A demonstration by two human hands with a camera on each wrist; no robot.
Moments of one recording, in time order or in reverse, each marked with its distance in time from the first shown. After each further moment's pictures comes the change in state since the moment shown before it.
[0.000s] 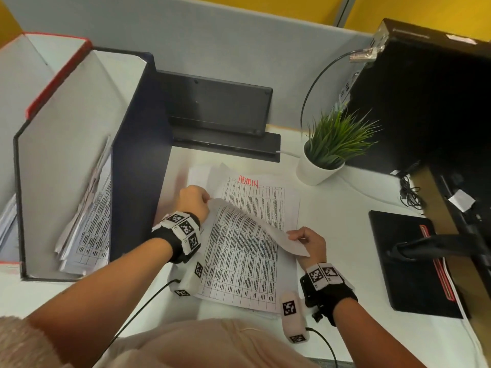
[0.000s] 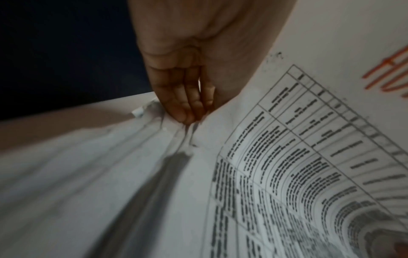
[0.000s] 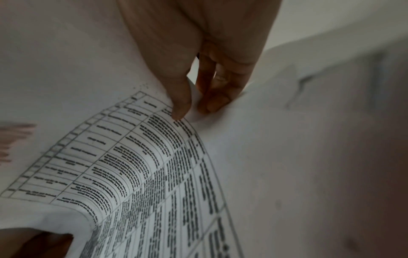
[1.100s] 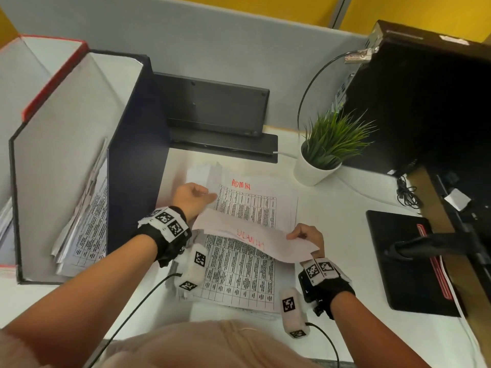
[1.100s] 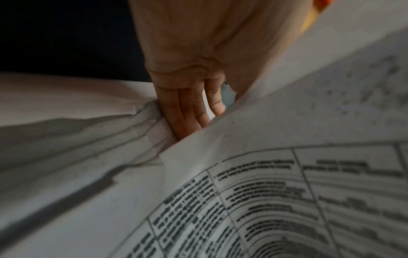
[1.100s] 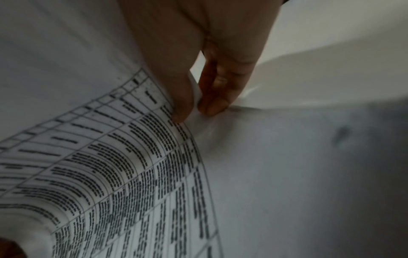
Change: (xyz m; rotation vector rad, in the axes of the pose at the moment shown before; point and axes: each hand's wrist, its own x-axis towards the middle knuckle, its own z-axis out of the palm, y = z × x) left_hand 0.006 0.002 -0.007 -0.420 -0.104 -0.127; right_hand 0.010 -0.007 -0.001 -0.115 -0.022 0.046
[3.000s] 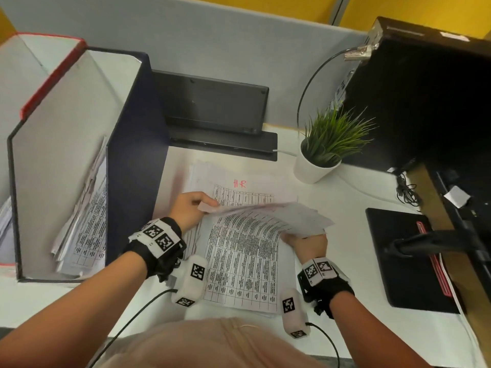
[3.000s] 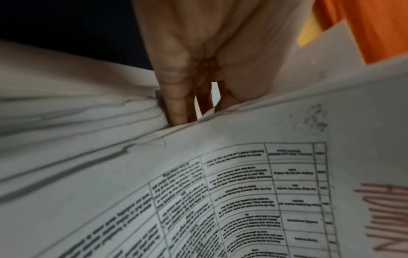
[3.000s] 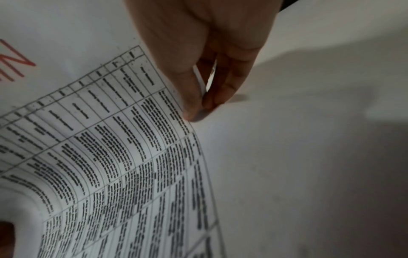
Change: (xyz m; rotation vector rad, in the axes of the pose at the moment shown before) left_hand -0.033 -0.002 -0.006 -0.045 -0.152 0.117; right_hand -0.009 0.003 0.002 -0.184 0.172 -0.108
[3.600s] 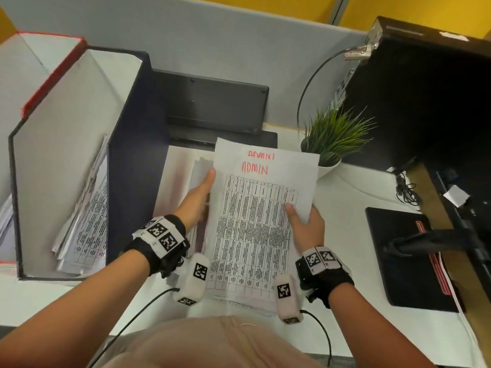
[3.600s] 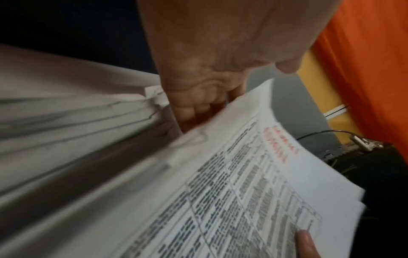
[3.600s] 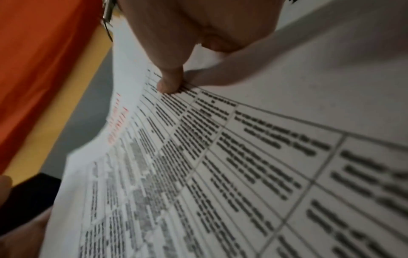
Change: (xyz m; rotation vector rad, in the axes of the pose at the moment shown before) left_hand -0.001 0.012 0.006 -0.283 -0.206 -0.079; right_hand 0.003 -0.024 0.010 -0.019 -0.013 -0.196
